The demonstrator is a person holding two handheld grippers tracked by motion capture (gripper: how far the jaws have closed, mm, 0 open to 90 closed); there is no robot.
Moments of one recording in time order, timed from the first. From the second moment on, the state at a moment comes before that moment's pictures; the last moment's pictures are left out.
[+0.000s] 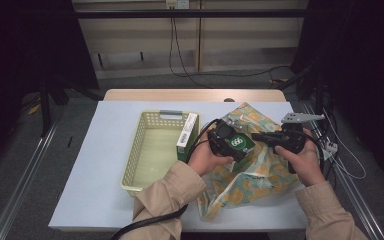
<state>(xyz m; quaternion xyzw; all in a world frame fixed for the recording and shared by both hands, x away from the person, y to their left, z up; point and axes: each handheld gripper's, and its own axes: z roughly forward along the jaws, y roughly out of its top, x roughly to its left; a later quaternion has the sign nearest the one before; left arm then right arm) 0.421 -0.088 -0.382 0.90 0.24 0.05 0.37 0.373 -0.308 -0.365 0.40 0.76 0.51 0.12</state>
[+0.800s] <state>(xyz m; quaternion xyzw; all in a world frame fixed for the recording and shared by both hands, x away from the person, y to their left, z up) 0.413 -0.026 -0.340 0.88 0.25 0.05 0.39 0.376 -0.306 -0.375 0.40 0.76 0.50 0.12</state>
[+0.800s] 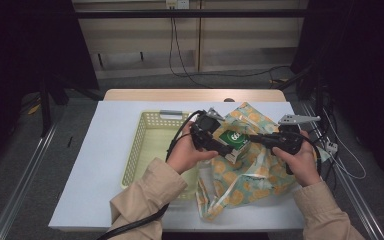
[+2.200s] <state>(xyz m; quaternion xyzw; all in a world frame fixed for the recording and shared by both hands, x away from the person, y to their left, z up) 0.431 0.094 -0.378 0.83 0.41 0.10 0.35 0.374 -0.303 -0.376 0.40 0.76 0.49 0.12</state>
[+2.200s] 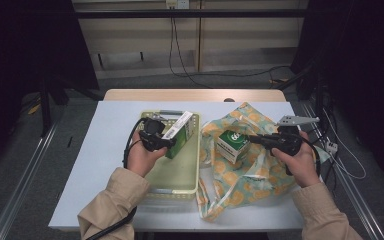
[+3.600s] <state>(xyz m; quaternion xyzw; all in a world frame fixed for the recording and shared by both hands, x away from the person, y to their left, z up) 0.356 0.062 -0.310 0.89 0.21 0.01 0.41 0.379 -0.304 -0.356 0.40 0.77 0.48 0.14</state>
